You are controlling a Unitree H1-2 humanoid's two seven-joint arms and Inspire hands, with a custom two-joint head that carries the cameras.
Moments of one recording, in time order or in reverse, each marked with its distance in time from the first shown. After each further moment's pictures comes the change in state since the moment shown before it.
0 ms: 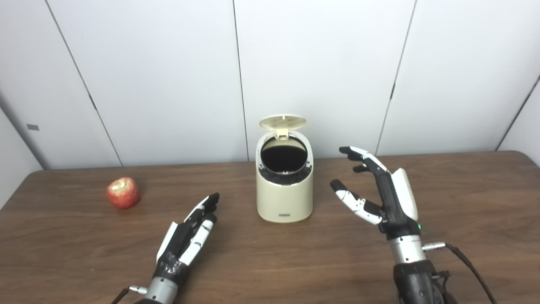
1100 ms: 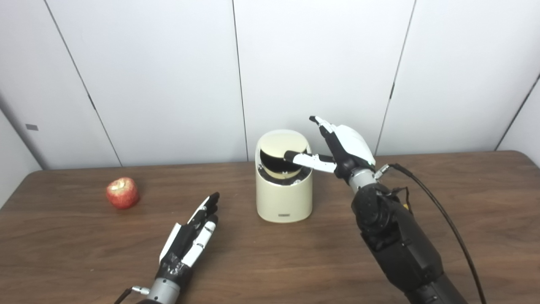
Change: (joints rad) left arm 0.007 0.004 -0.018 -0.015 -0.012 0.022 -0.025; right arm -0.442 -0.030 0.184 0.140 -0.186 0.652 0.353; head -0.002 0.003
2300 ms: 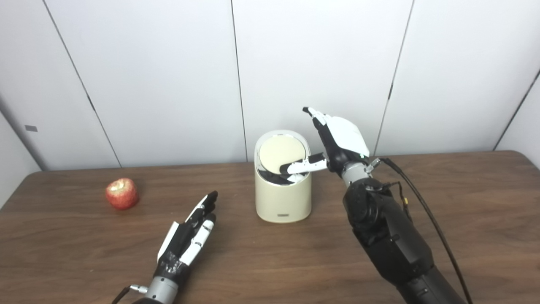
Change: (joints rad) left arm -0.009 0.002 0.010 0.018 -0.002 -0.020 -0.003; right arm -0.045 0.019 0.029 0.047 -0.111 0.004 -0.048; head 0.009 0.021
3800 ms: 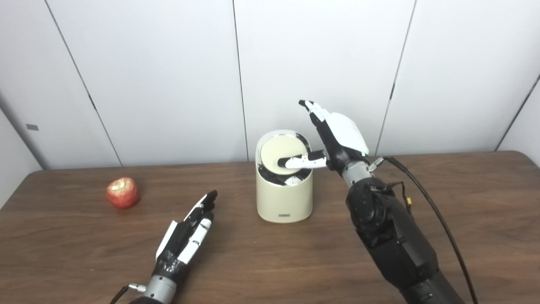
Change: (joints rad) left arm -0.006 0.001 0.018 0.007 -0.012 0.000 -0.020; right arm 0.033 0.000 -0.028 -0.067 0.049 -0.082 0.016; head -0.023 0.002
